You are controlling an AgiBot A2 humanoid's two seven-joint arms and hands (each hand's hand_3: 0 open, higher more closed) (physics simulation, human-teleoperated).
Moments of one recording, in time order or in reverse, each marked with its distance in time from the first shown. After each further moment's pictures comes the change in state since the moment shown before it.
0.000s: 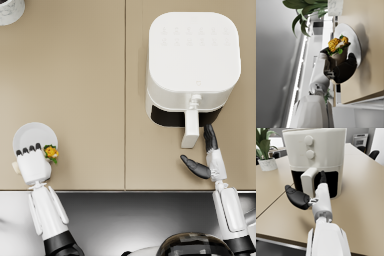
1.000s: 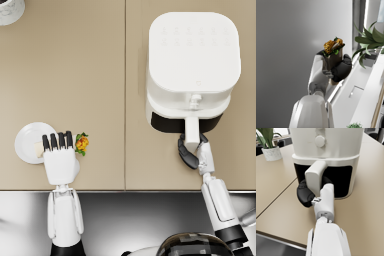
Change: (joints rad) left arm -0.006 0.001 0.123 -0.644 -0.001 0.090 0.085; right arm 0.121 -0.063 0.095 -0.223 0.003 -0.156 0.000
